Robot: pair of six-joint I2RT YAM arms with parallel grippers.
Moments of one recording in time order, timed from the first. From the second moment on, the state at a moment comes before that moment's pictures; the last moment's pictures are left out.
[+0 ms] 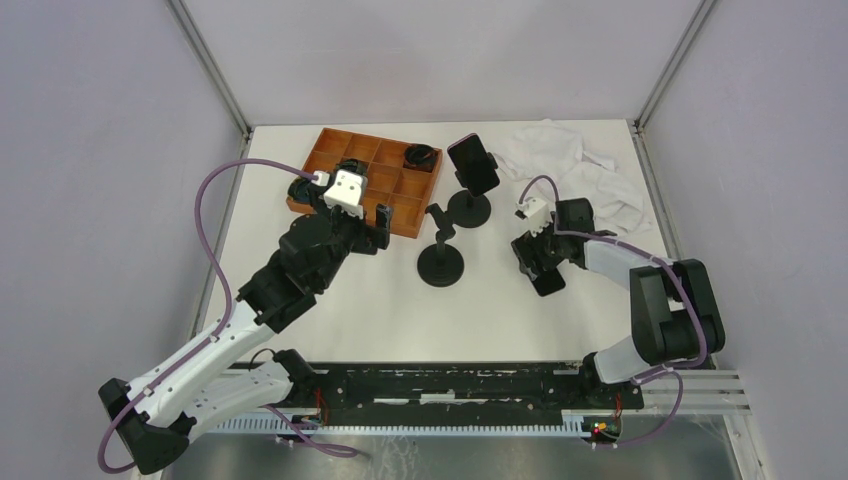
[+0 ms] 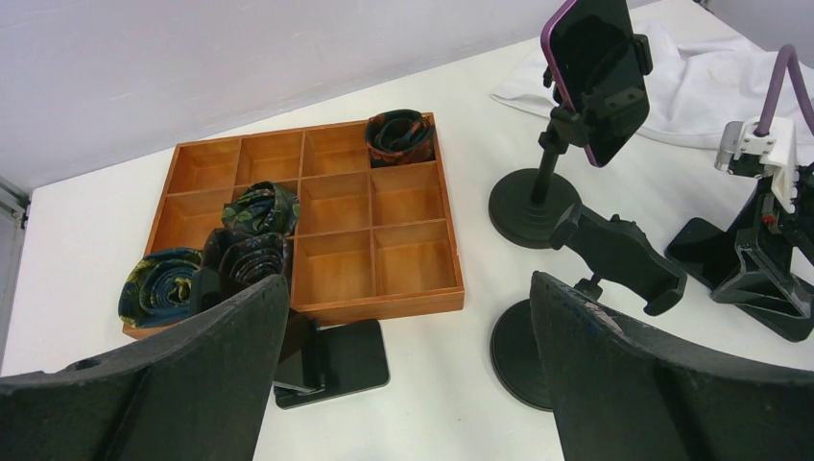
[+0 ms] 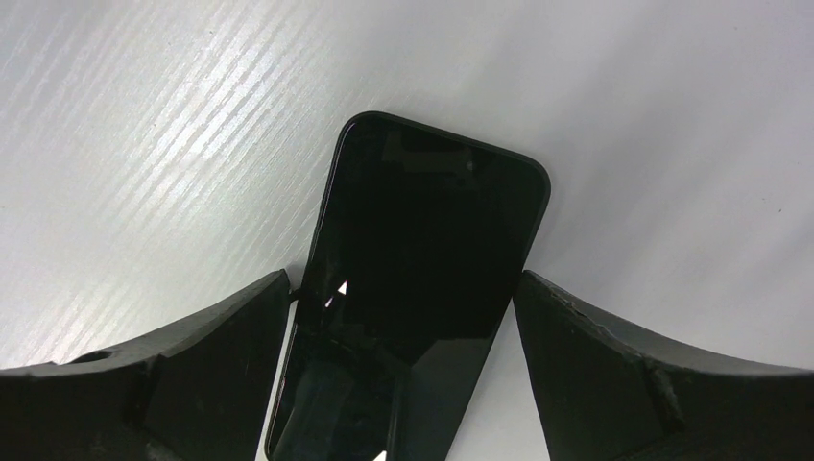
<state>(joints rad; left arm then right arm) -0.77 0.84 0.87 -0.14 -0.44 0.02 0.16 1.51 0.70 -0.18 -0.29 -0.45</state>
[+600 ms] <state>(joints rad) -0.77 0.84 0.87 -0.14 -0.44 0.02 0.17 1.54 0.73 -0.20 -0.29 -0.46</state>
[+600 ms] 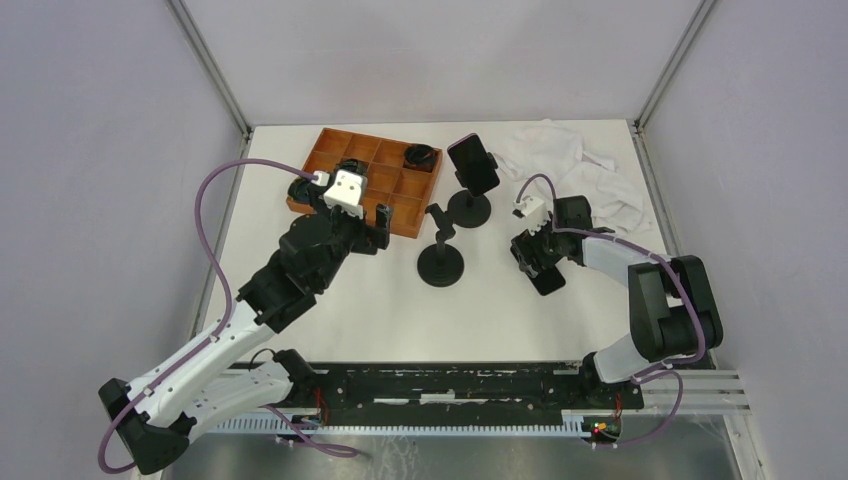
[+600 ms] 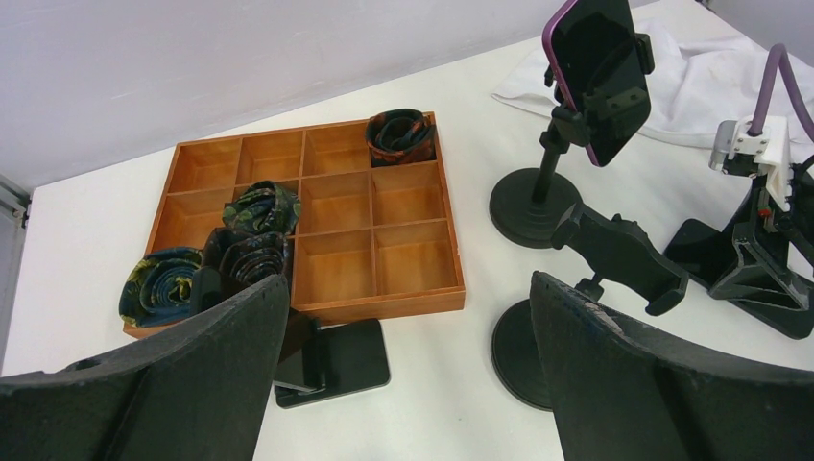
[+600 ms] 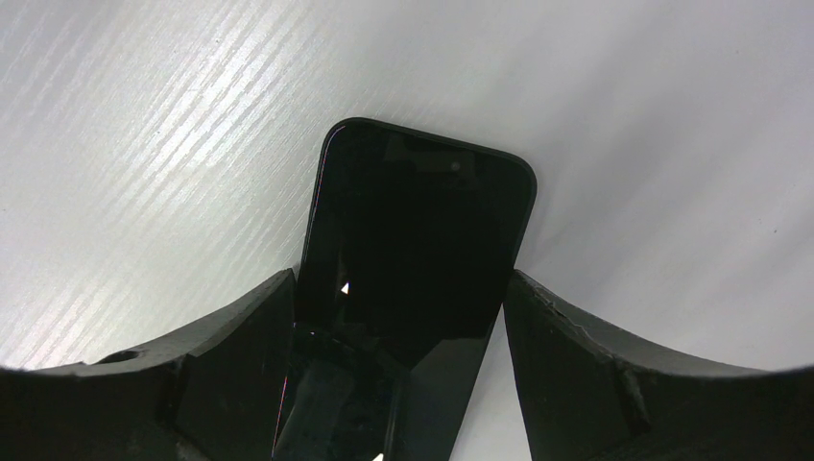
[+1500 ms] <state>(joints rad) -0.86 0.82 0.87 -0.14 -0.11 -0.43 0.13 1.50 0.72 -0.24 -0.44 -0.43</state>
